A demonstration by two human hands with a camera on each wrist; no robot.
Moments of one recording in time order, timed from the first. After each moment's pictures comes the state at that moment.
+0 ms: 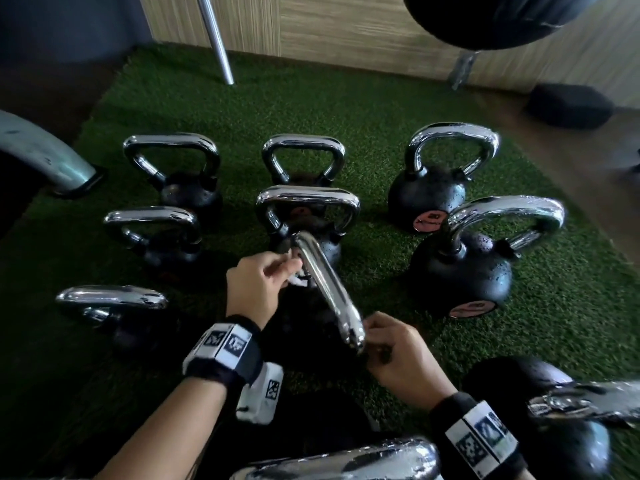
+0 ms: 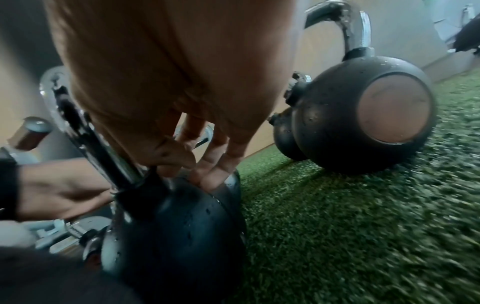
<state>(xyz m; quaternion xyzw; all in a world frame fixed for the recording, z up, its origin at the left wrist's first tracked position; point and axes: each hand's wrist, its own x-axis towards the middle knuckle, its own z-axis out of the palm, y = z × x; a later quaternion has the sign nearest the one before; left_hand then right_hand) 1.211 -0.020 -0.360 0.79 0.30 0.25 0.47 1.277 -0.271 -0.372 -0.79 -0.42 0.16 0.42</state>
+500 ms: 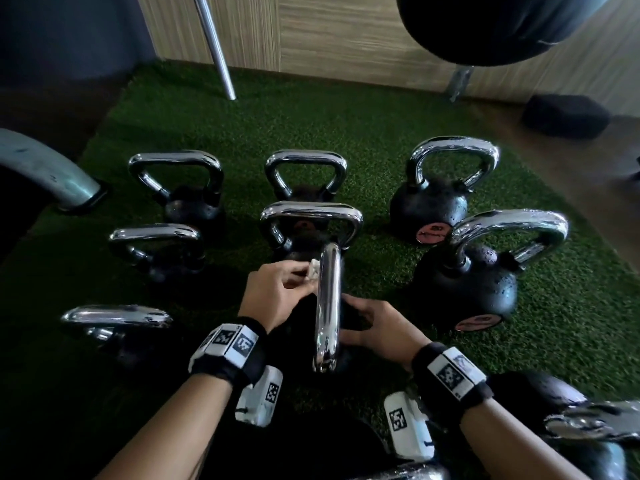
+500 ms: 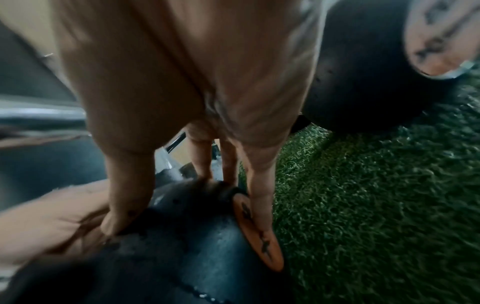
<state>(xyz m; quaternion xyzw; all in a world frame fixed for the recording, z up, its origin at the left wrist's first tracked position) 1.230 -0.013 -0.356 0.86 0.22 0.16 0.43 1.333 -0.218 -0.372 -0.82 -0.29 0.35 0.36</state>
